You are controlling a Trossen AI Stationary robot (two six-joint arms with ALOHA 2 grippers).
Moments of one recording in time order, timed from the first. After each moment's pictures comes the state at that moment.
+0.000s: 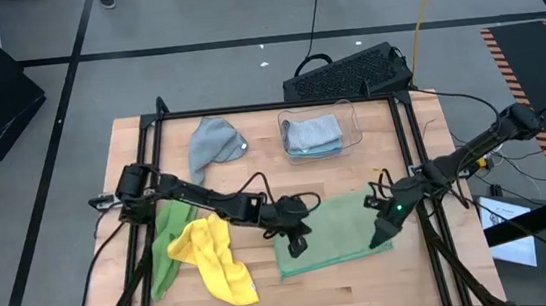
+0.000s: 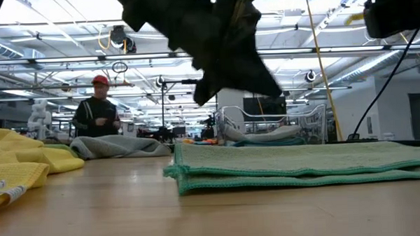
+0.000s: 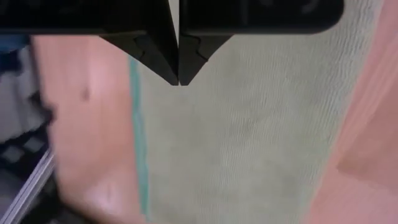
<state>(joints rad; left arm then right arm) -0.21 1.98 1.30 -0.01 0.00 -0.55 0.43 0.82 0.37 -0.03 -0.37 1.49</state>
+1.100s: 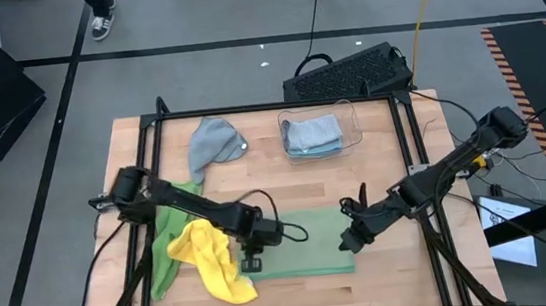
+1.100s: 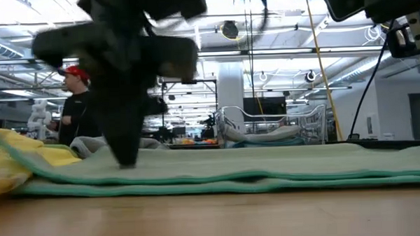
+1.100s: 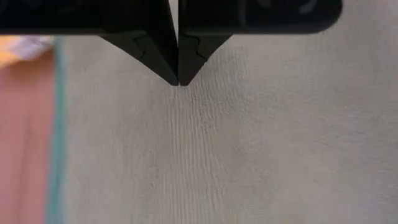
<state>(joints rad) -0.28 1.93 1.27 -0.66 0.15 -0.23 0.50 1.24 0.73 -0.19 -0.03 1.52</state>
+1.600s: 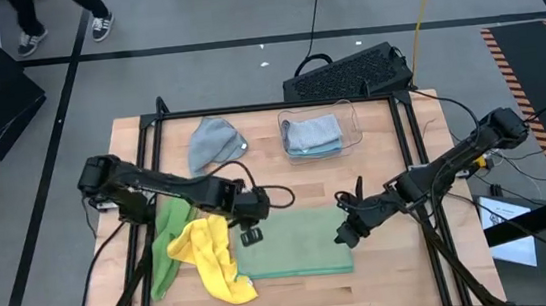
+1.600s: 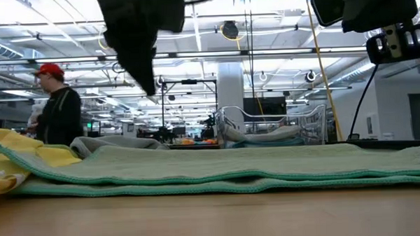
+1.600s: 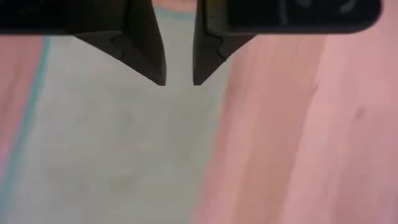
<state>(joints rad) -0.19 1.68 1.28 -0.82 -0.08 -0.44 0.44 1.24 0.73 -0.20 -0.04 1.41</state>
